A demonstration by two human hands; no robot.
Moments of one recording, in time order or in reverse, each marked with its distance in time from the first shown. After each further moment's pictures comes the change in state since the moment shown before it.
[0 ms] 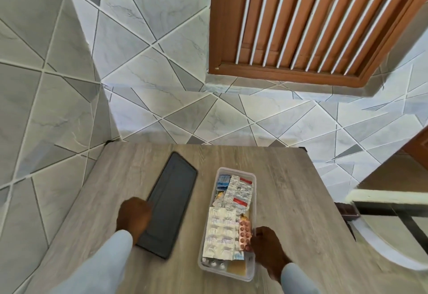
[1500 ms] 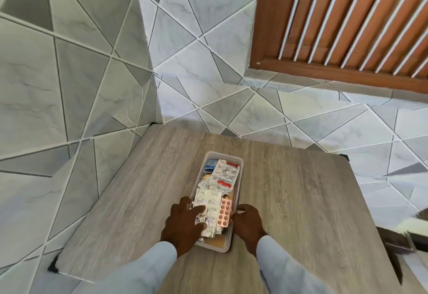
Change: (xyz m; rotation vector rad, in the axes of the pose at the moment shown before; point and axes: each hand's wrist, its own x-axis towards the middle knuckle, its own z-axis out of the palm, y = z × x) left_hand -0.111 -0.015 0.045 0.134 -0.187 0.182; right_hand -0.025 -0.052 0.064 0.013 -0.178 -0.165
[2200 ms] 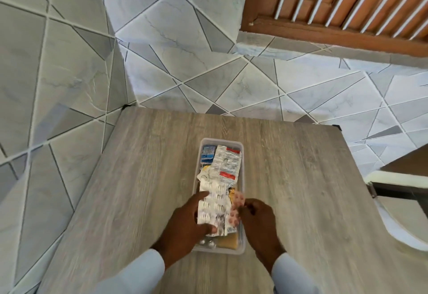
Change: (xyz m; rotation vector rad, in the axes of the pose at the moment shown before) left_hand 0.033 -0.008 -0.034 -0.493 -0.357 0.086; right_hand -0.029 -0.020 0.023 -0.027 0.248 -0.121
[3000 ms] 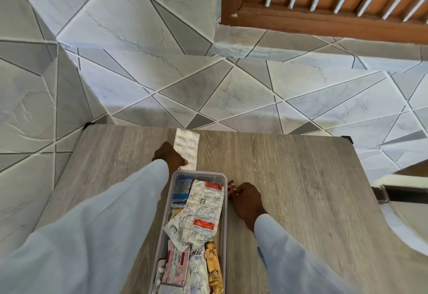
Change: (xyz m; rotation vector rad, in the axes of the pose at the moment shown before) left_hand 0.306 0.051 -0.052 0.446 0.304 -0.418; right_hand 0.215 -0.009 0.007 -0.195 -0.108 0.180
